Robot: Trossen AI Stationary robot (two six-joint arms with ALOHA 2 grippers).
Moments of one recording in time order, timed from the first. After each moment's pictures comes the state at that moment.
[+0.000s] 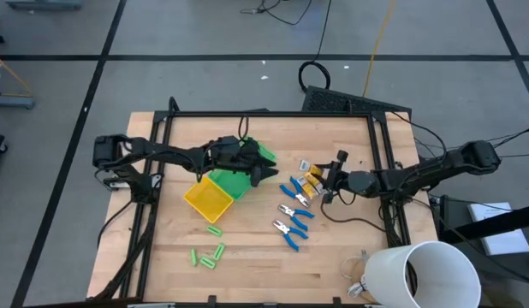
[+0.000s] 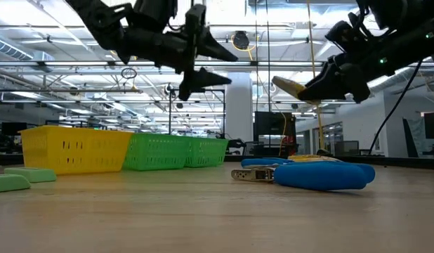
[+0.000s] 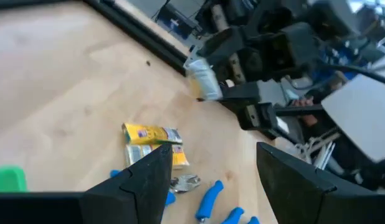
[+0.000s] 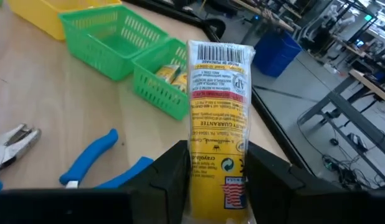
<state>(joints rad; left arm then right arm) 0.18 1.61 0.84 0.52 0.21 -0.58 0.15 1.01 0.30 0.35 0.61 -0.23</state>
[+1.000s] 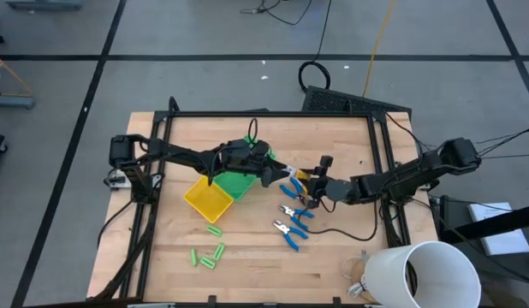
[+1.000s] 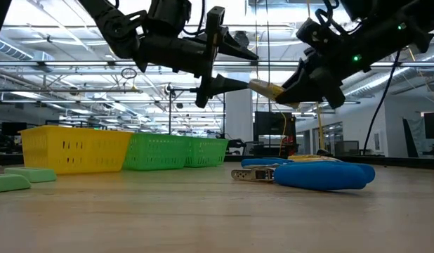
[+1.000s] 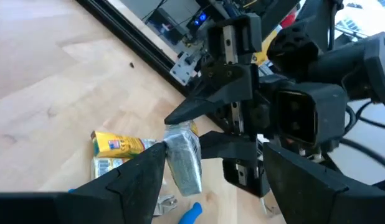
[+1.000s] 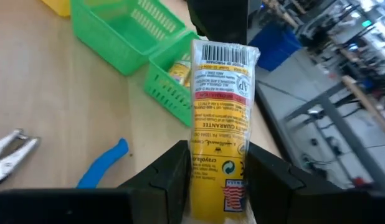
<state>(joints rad) 0.15 1.76 0.93 0.64 0.20 -0.69 0.21 1.32 0.51 0.34 0.71 -0.30</state>
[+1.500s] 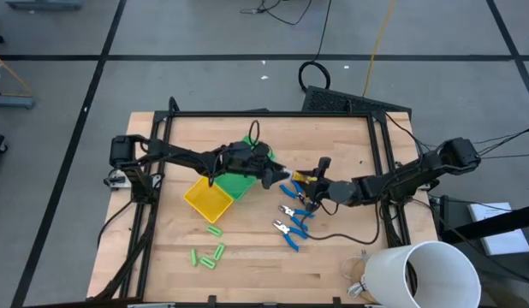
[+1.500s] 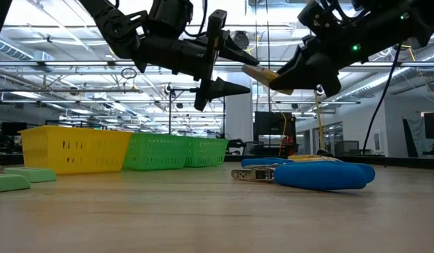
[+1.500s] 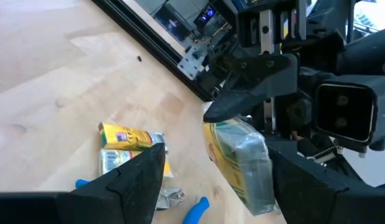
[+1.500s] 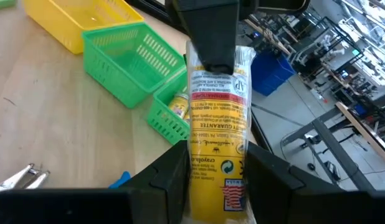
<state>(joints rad) 0.14 1.76 0.93 0.61 0.17 -0.69 0.24 1.33 0.52 0.44 0.71 -0.36</state>
